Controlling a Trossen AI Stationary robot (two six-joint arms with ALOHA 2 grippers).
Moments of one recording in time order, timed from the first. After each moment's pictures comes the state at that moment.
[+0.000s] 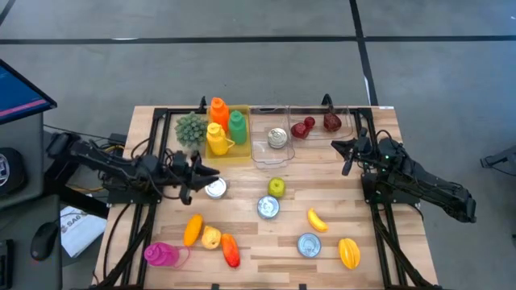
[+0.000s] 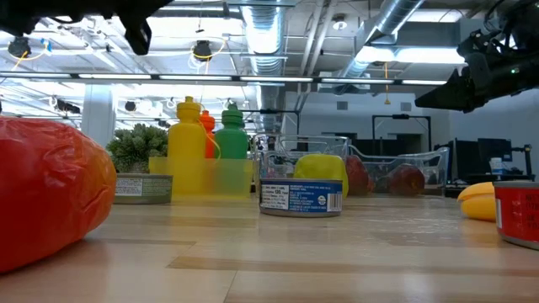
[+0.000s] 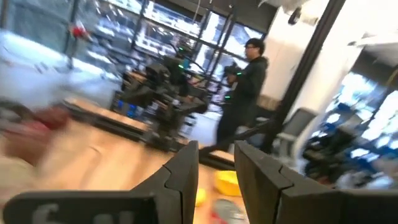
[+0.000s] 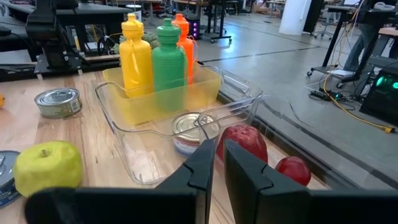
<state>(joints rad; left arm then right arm) -0.26 0.77 0.32 0.60 -0.28 -0.35 -0.47 0.08 0.16 -0.25 0.05 -0.04</state>
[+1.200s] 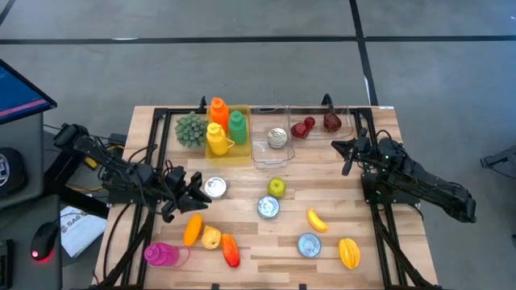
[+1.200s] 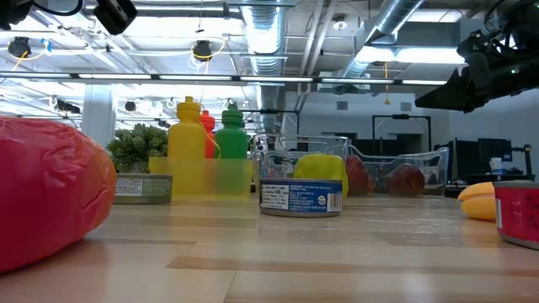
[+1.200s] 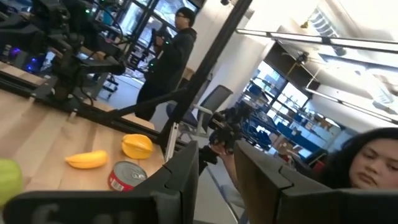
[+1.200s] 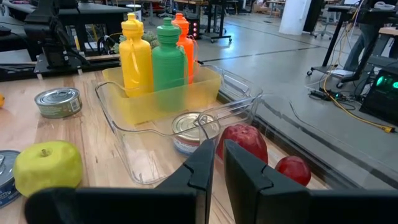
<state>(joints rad) -0.47 0.77 0.32 0.61 -0.15 -0.52 -0.47 0.08 0.16 -0.25 0.05 -0.04</state>
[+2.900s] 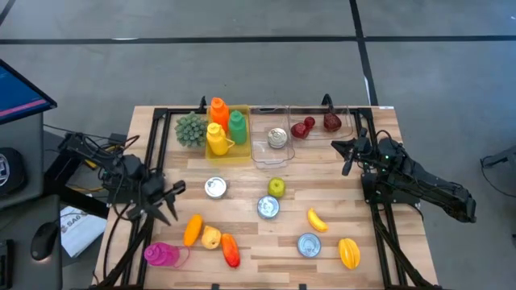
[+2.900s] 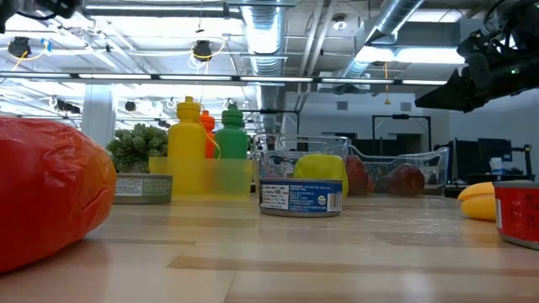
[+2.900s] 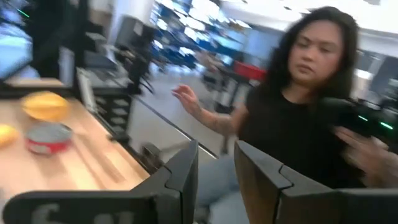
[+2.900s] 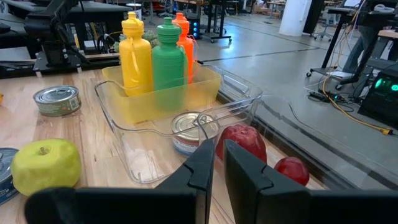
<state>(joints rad) -0.42 0.35 0.32 0.04 0.41 -0.27 -0.47 0.08 0.16 -0.25 0.05 -0.06</state>
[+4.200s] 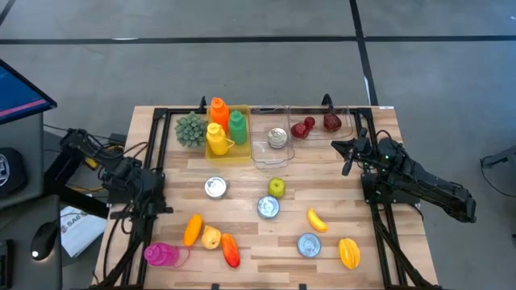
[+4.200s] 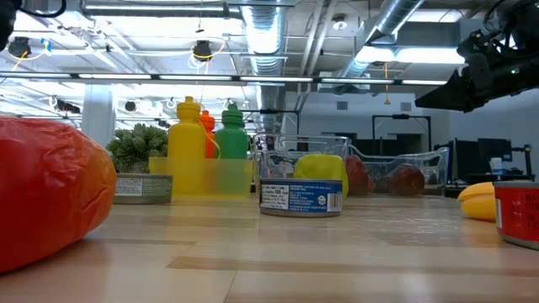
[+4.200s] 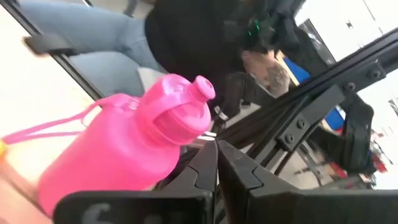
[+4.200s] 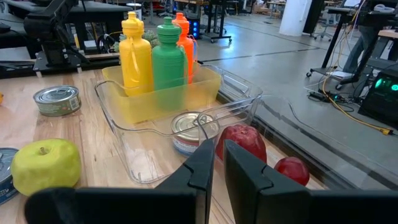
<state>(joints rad) -0.49 0.42 0.32 -0.35 0.93 -0.45 -0.47 0.08 0.16 -0.25 0.05 -0.06</state>
